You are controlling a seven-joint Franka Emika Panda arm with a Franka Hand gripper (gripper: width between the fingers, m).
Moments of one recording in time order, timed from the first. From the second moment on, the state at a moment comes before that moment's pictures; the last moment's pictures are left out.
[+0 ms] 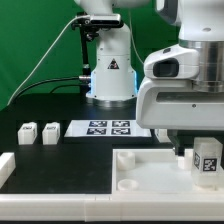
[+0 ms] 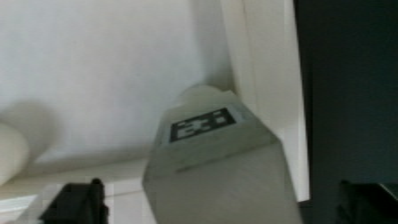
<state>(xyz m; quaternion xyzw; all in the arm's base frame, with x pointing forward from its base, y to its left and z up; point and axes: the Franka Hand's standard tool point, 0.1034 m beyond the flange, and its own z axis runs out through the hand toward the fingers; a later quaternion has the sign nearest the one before) 0.644 0.117 0.079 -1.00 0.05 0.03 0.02</state>
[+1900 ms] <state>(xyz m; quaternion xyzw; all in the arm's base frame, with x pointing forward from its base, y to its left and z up) 0.643 0.111 0.075 -0.82 0.57 0.04 0.00</state>
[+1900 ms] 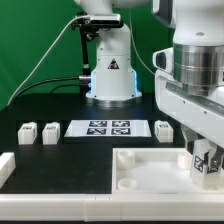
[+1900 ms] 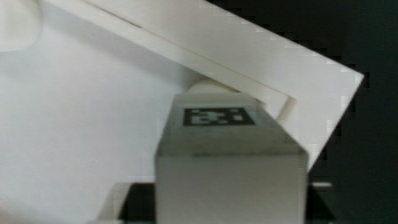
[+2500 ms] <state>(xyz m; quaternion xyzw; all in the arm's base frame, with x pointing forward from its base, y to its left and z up) 0.641 0.116 0.073 -0.89 0.46 0.04 0.00</state>
